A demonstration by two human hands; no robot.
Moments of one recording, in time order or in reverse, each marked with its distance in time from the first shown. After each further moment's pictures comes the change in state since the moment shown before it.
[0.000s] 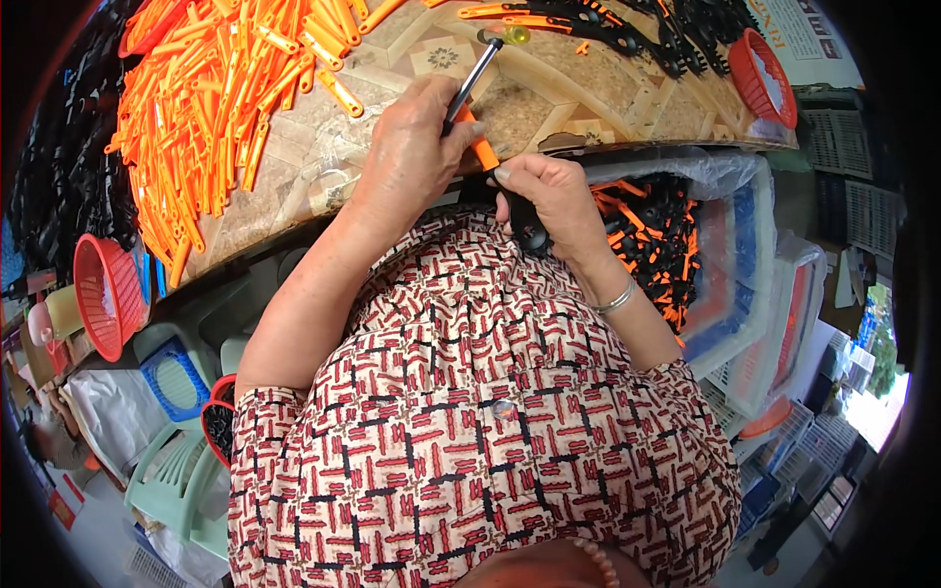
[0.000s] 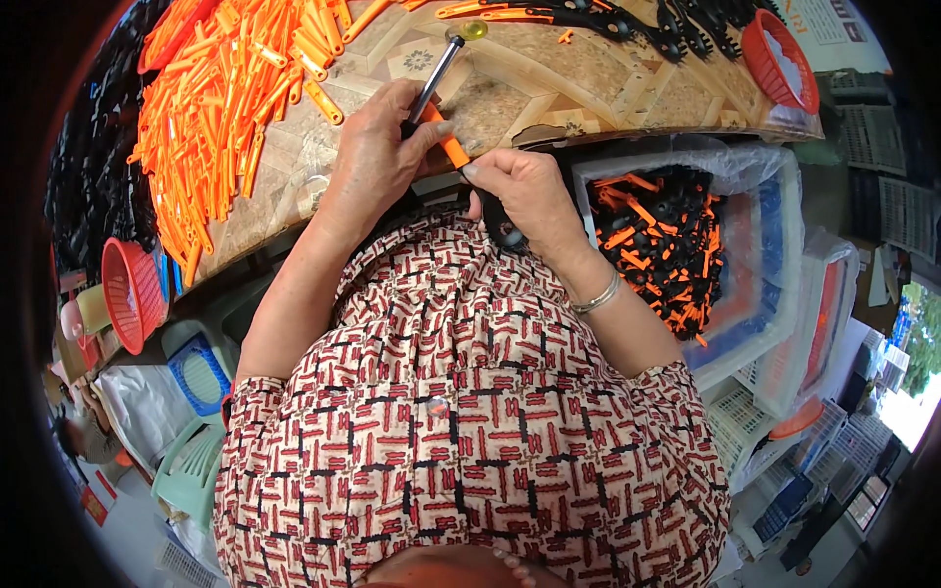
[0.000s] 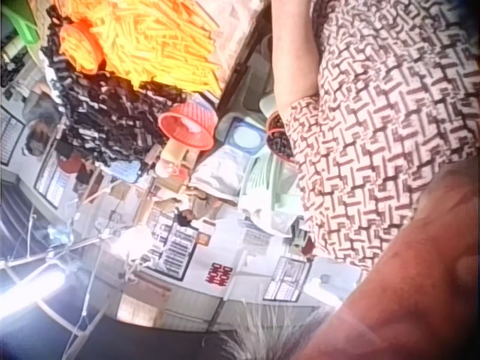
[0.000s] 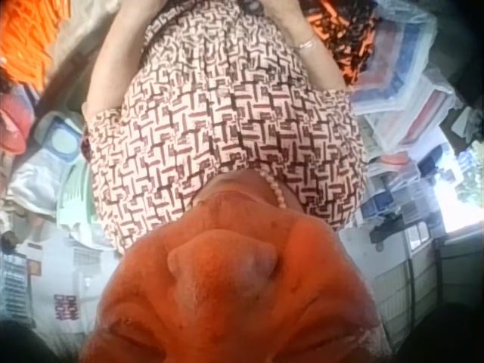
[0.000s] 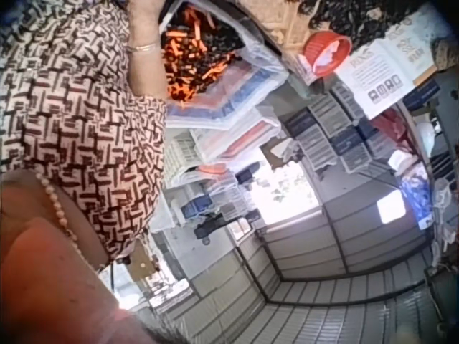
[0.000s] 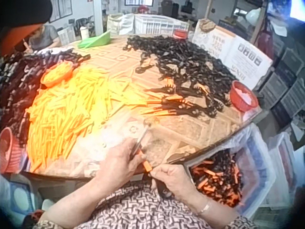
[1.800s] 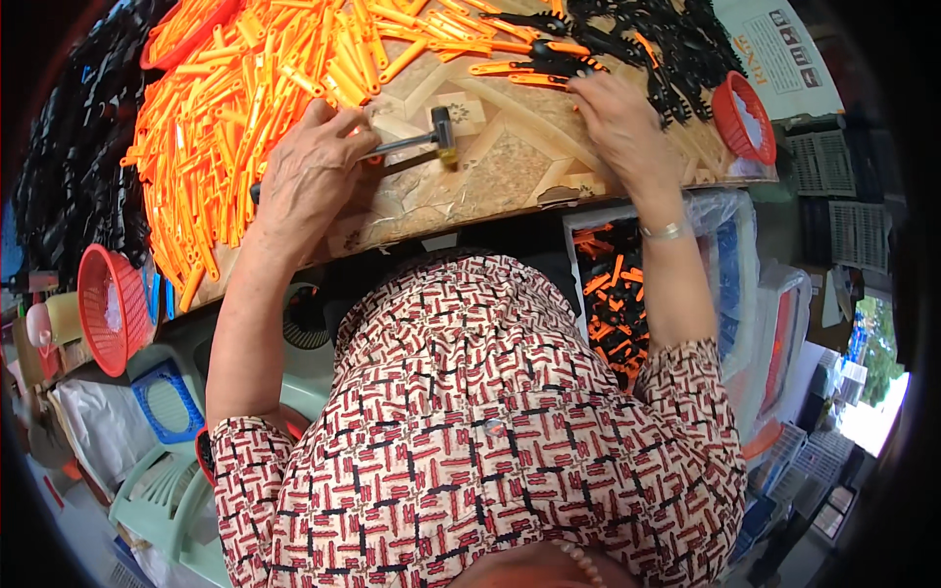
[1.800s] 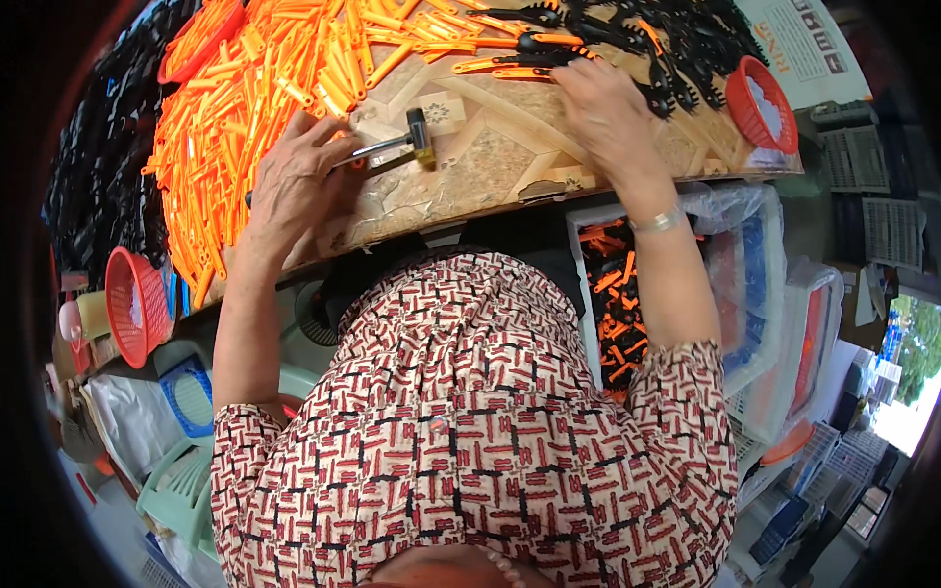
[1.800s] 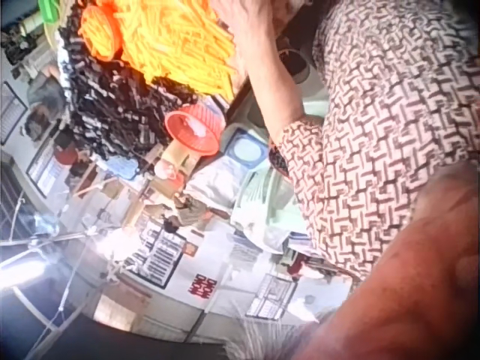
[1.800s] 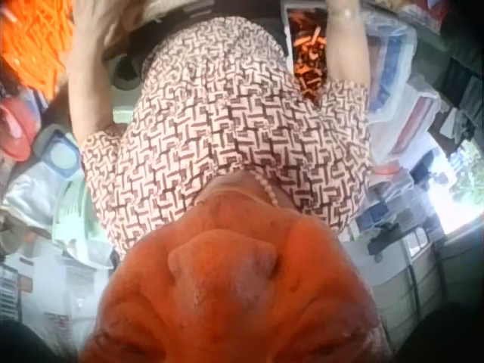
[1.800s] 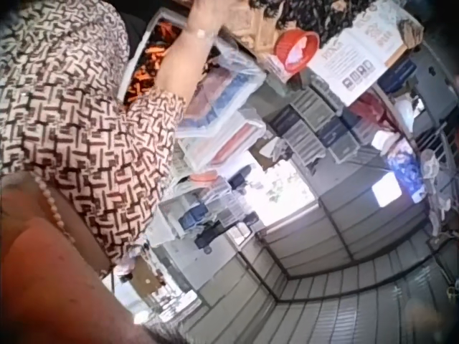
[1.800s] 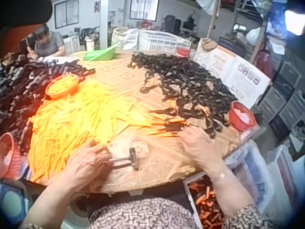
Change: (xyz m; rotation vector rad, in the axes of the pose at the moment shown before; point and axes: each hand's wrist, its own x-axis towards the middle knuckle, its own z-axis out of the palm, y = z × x) left_hand 0.009 -0.032 -0.105 0.682 -0.112 0.268; right_hand 0.082 -0.107 -0.075 -1.551 0.353 -1.033
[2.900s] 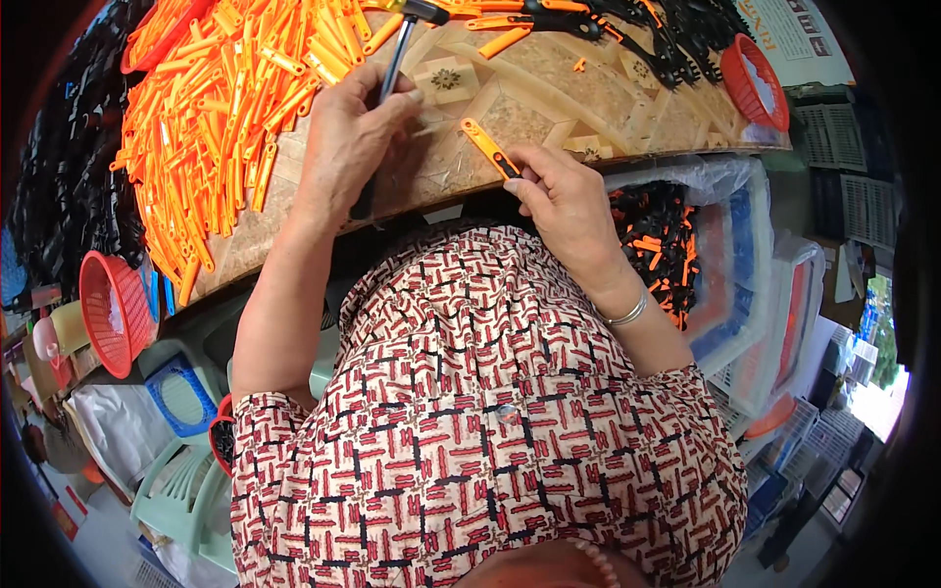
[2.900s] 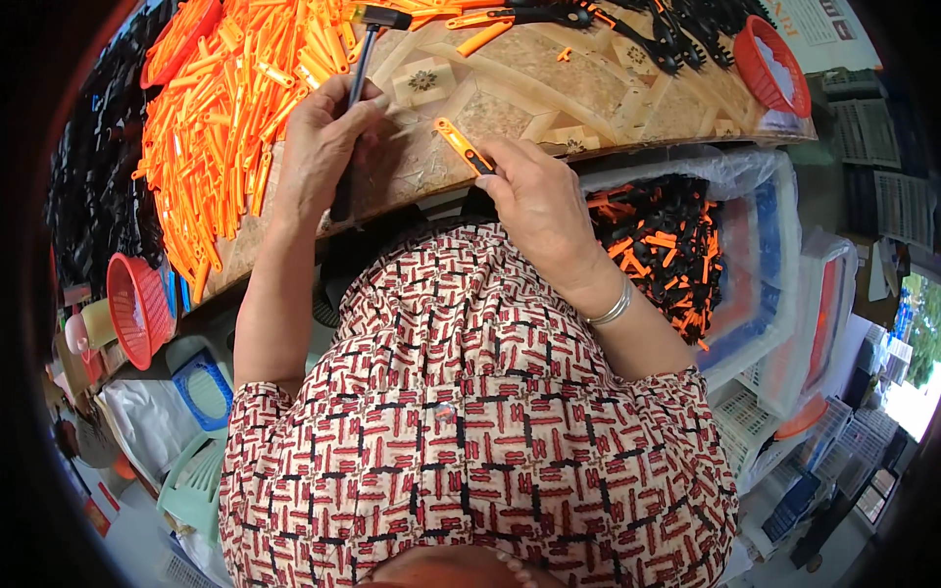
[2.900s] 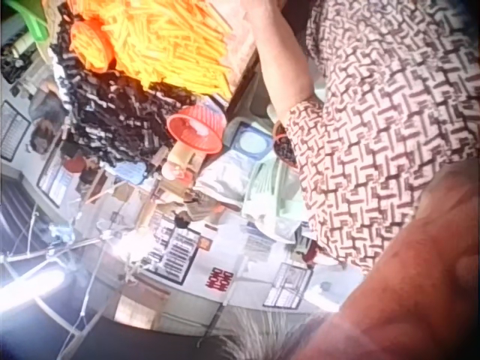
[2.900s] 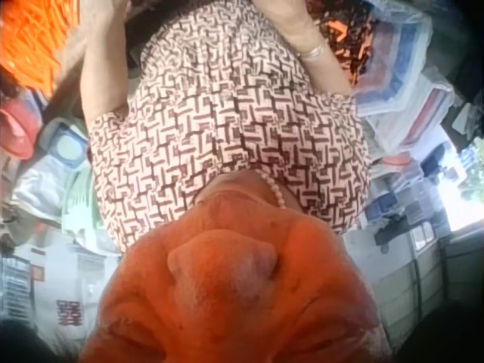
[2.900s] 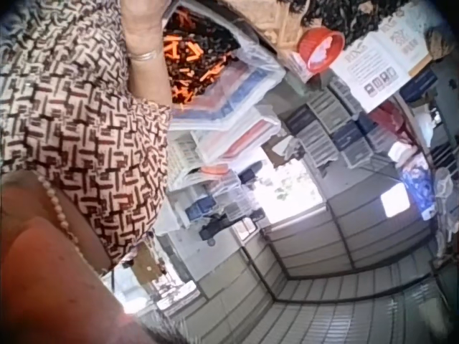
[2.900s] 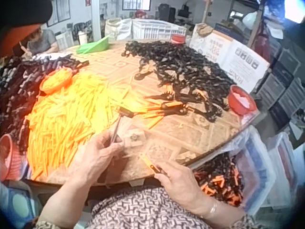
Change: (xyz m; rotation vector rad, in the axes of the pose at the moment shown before) left_hand 0.028 0.043 0.028 -1.198 0.039 -0.657; right_hand -0.068 -0.128 -0.018 0.714 -0.226 0.556
